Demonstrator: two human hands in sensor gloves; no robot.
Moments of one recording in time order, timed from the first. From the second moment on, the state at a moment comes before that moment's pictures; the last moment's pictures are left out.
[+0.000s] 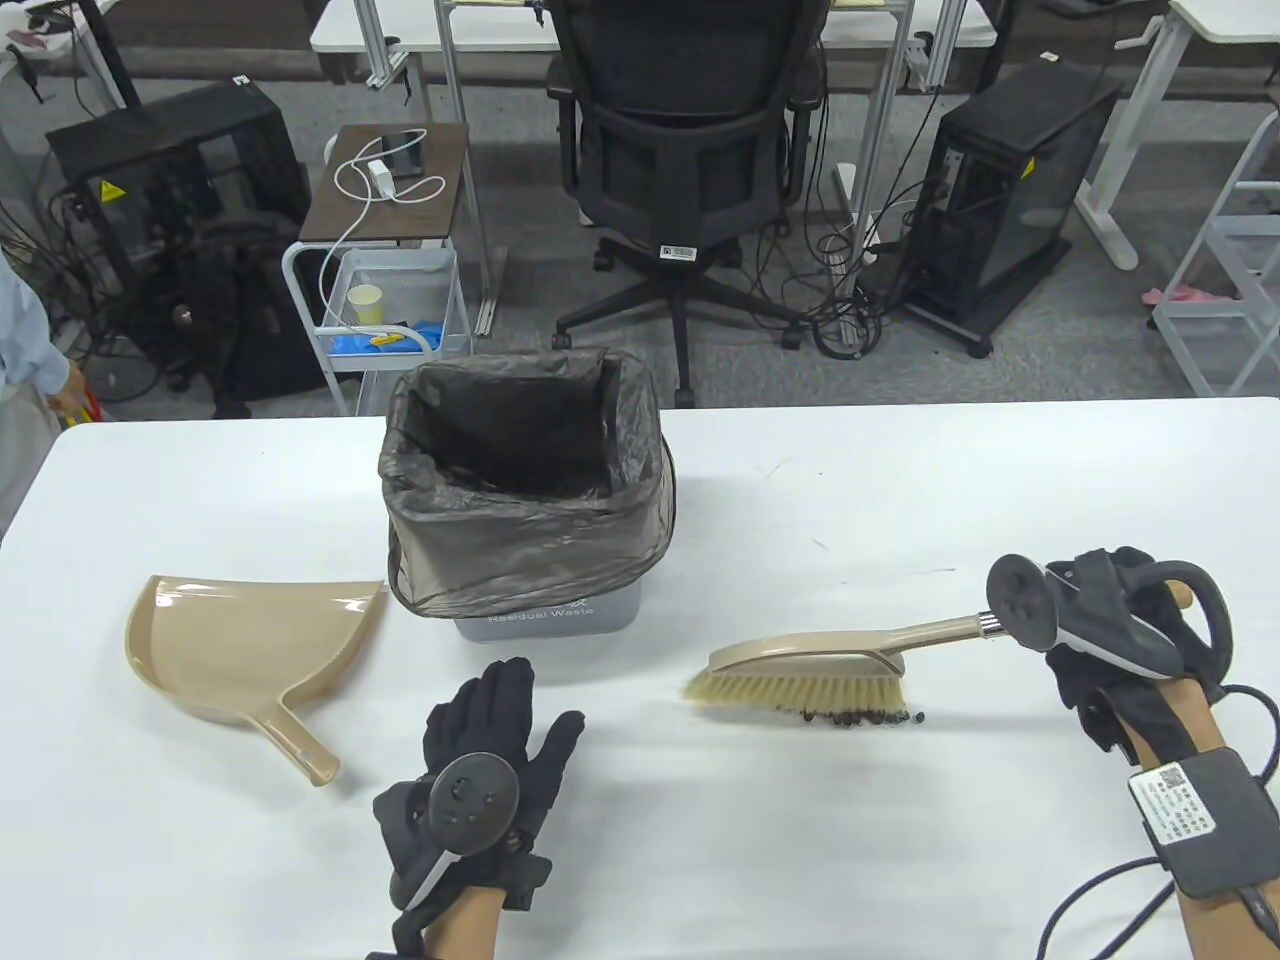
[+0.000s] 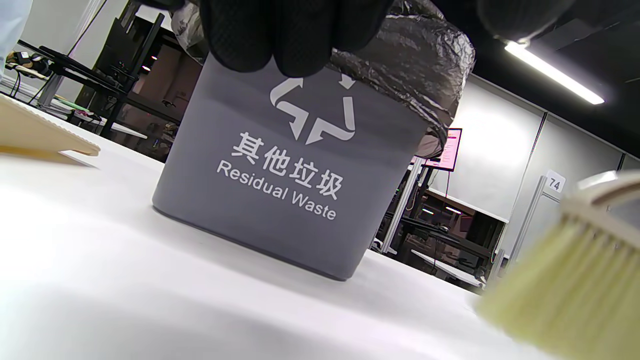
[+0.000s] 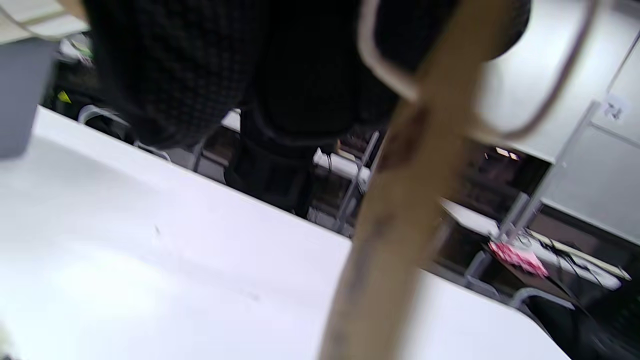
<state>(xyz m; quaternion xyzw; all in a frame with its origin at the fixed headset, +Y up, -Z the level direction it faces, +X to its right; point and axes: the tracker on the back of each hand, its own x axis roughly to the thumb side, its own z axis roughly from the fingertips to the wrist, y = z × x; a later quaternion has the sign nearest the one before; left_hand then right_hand) -0.178 -0.713 -0.278 0.15 -0.05 0.22 0.96 0.276 -0.579 -0.359 -0.06 0.09 -0.98 0.16</state>
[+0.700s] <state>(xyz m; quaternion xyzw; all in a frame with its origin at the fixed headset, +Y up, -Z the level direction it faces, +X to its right) -0.178 -0.715 -0.278 0.15 -0.05 0.22 0.96 0.260 -0.602 -0.338 -0.06 0.22 -0.91 0.35</state>
